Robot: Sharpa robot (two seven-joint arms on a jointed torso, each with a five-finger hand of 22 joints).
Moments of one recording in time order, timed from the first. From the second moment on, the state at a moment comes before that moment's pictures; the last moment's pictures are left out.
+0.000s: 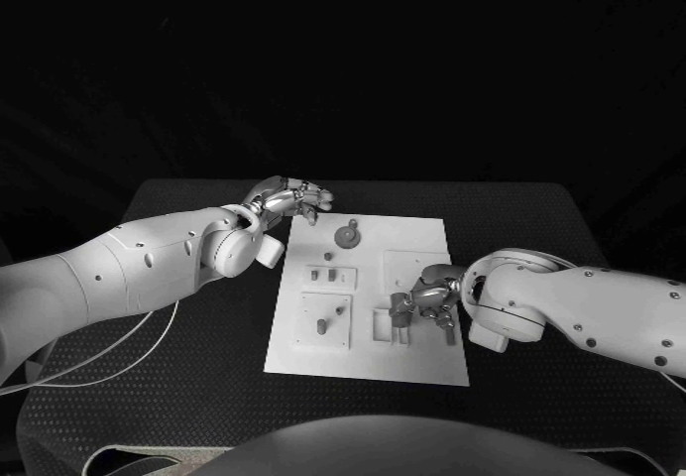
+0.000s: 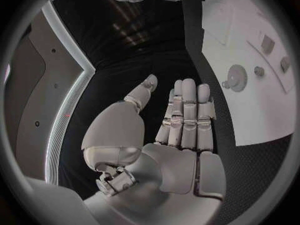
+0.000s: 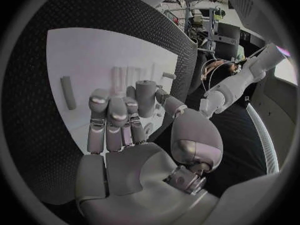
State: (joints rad) left arm 1.15 -0.66 -0.12 1.13 -0.21 -0.11 0.33; left_hand 1.01 -0.07 0.43 -0.28 0.06 0.88 0.16 0.33 0.47 1.21 0.09 0.12 0.28 1.04 -0.02 1.00 0.49 0.05 0.89 -0.11 0.72 1.25; right arm 1.18 -0.77 -0.21 1.62 -0.91 -0.03 -0.56; right_hand 0.67 -0.12 0.73 -0.12 0.05 0.99 0.10 0.35 0.57 1.09 -0.02 1.12 1.15 1.31 -0.12 1.19 1.14 0.23 1.20 -0.04 1.01 1.31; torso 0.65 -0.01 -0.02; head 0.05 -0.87
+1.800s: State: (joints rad) left arm 1.15 -0.66 -0.12 1.14 -0.21 -0.11 0.33; left_hand 1.01 -0.07 0.43 -0.28 0.06 0.88 0.16 0.33 0.47 1.21 0.09 0.13 0.28 1.04 -0.02 0.99 0.50 0.05 0.88 -0.11 0.71 1.26; right arm 1.14 -0.68 -0.22 1.54 -0.96 0.00 -0.57; right_hand 0.65 -0.12 0.72 -0.12 0.05 1.00 0.09 0.35 0.57 1.09 -0.01 1.12 1.16 1.31 -0.12 1.19 1.15 0.23 1.20 -0.04 1.02 1.31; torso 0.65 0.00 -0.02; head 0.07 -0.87
